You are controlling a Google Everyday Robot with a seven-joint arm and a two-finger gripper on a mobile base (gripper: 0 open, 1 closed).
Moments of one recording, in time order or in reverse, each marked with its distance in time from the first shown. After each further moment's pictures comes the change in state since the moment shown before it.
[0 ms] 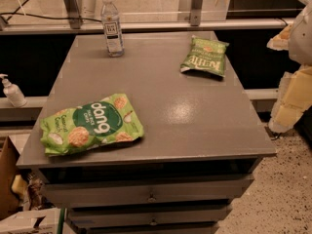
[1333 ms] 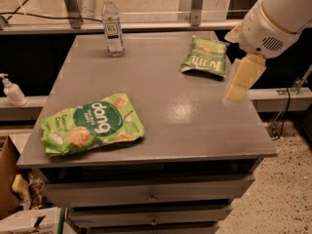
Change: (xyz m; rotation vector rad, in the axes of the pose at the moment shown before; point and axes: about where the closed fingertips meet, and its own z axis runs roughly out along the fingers) arm -0.058 -0.061 0.059 -0.006 -0.157 -0.050
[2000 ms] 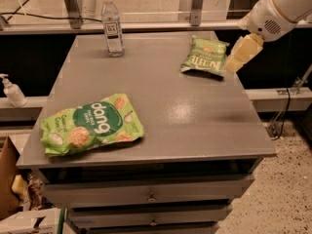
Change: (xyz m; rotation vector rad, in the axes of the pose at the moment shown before) arm 0.023 -0.099 0.024 0.066 -0.142 0.196
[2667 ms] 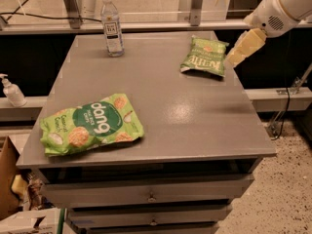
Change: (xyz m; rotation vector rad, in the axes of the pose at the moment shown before) arm 0.009 -0.033 0.004 0.029 -0.046 0.075
